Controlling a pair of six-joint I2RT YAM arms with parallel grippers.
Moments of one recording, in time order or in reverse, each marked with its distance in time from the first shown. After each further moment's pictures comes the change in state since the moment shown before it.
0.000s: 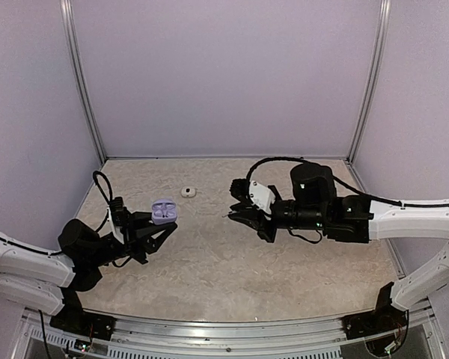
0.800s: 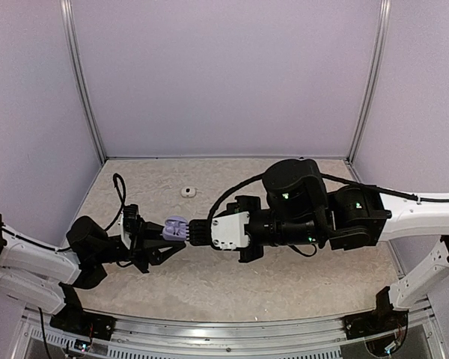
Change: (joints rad) left arm 0.010 0.084 0.026 -0.020 0.240 -0.104; right arm 0.340 0.066 0.381 -0.392 0.265 -0.379
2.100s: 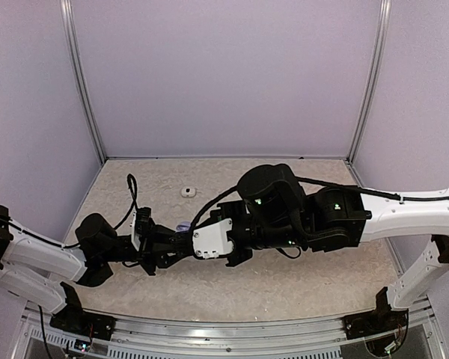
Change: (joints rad) left arm -0.034 0.072 0.055 -0.042 0.042 0.028; right arm 0.010 0.108 0.077 -0.043 0.029 -0.089
